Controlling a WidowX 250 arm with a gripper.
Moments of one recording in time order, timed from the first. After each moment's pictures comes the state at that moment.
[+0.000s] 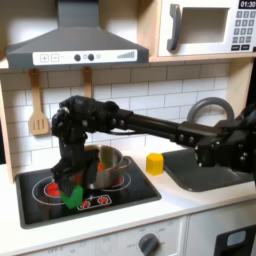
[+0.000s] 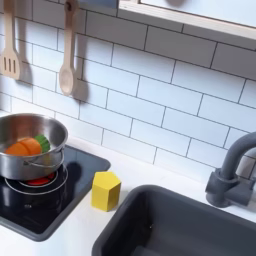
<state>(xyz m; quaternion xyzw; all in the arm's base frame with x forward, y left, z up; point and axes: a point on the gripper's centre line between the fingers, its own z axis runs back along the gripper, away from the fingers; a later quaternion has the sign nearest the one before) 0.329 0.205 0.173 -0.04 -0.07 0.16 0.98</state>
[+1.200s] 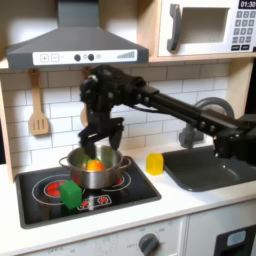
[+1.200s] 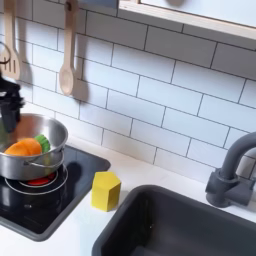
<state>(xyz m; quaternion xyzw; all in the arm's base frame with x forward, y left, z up) 0.354 0.141 0.225 -0.06 -0.12 0.12 0.98</state>
